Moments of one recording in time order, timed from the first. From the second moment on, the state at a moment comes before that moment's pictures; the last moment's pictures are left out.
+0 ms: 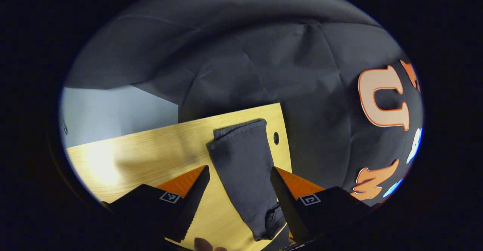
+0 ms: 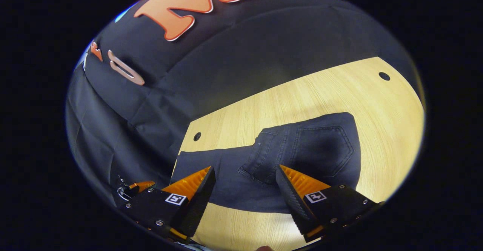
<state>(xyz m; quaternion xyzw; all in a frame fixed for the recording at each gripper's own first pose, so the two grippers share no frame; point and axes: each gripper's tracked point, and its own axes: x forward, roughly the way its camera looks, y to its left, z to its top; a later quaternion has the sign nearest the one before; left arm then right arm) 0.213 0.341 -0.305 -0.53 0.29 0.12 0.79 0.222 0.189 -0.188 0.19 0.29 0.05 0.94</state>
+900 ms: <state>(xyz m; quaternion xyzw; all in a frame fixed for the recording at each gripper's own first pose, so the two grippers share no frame) 0.327 0.306 -0.344 -0.53 0.29 0.09 0.79 0.209 0.156 -0.189 0.29 0.28 0.01 0.91</state>
